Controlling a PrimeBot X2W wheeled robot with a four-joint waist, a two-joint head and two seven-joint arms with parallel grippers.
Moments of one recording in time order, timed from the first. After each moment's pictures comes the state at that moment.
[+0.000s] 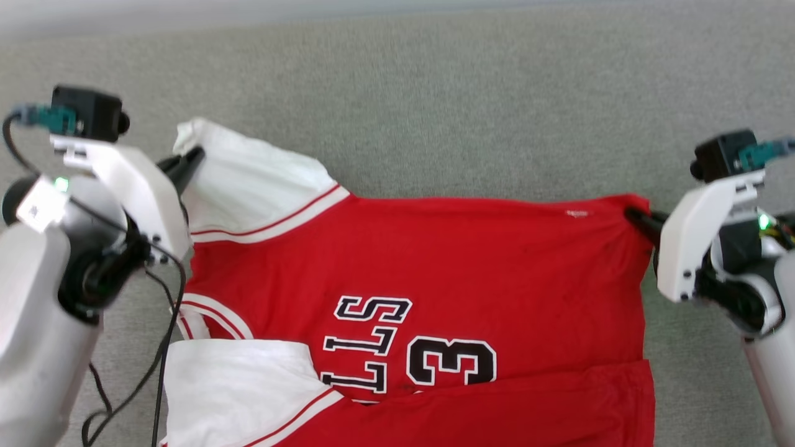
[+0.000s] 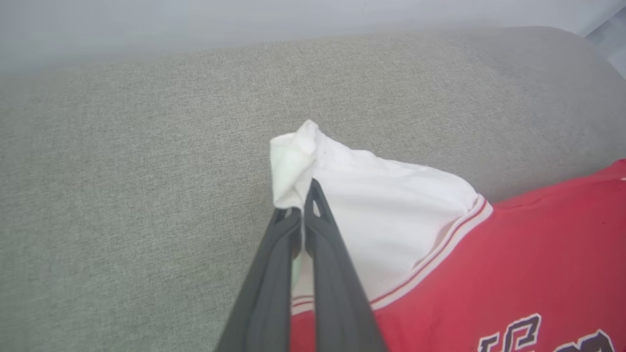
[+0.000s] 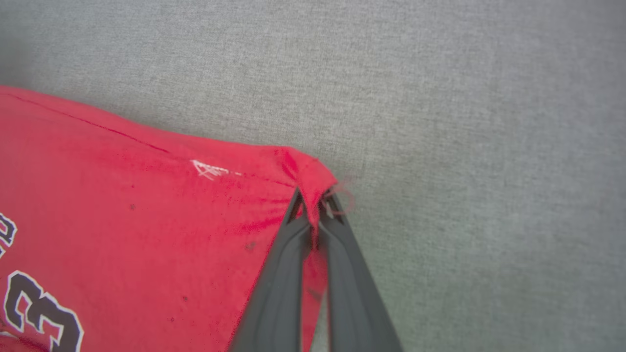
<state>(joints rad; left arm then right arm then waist) -0.67 0.60 -0.38 0.24 -0.82 -0.05 0.47 -0.56 -0.36 0.20 0.31 0.55 0.13 0.66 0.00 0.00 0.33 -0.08</state>
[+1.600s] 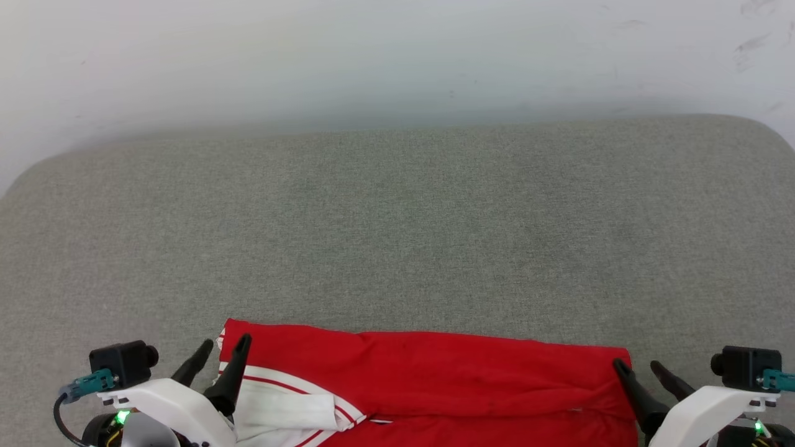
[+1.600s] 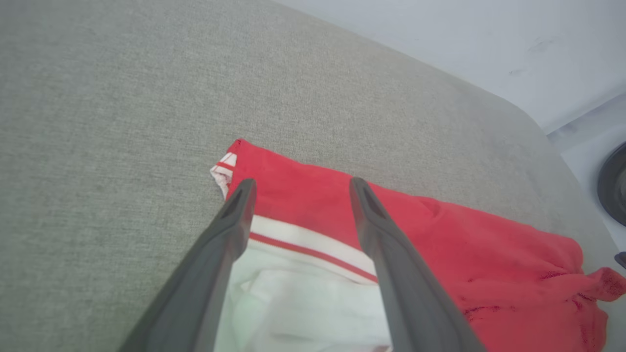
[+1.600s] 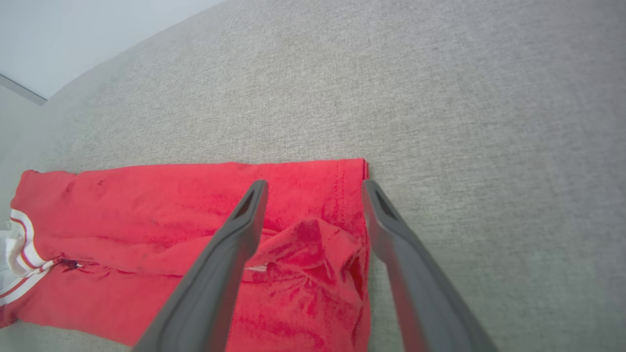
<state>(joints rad) -0.03 0.47 -0.31 0.13 -0.90 0.04 0.04 0.06 -0.14 -0.04 0.10 0.48 0.13 0.32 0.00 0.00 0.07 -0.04</state>
